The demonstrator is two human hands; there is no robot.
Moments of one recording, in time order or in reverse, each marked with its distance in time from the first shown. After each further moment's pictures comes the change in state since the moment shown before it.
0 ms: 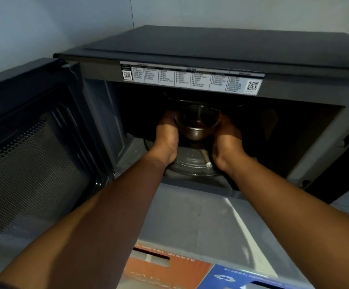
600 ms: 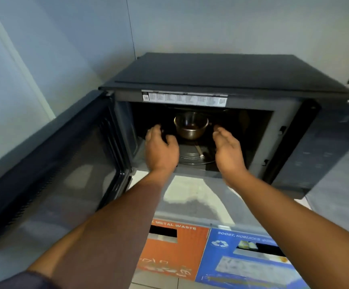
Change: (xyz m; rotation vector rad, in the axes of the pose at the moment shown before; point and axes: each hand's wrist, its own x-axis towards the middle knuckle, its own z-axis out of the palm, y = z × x) left_hand -0.102 0.022 -0.037 0.852 0.288 0.383; right_hand -0.116 -0.042 -0.021 -0.448 0.032 -0.184
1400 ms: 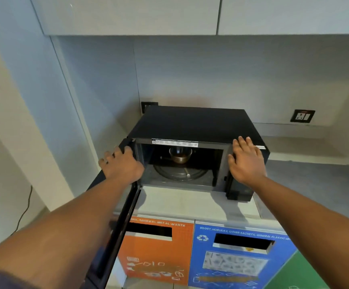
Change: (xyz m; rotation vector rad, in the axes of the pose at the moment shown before) left_hand -0.038 0.121 -0.219 0.974 -0.266 0.019; right_hand -0.064 -0.155 -0.138 -1.318 -0.013 -0.328
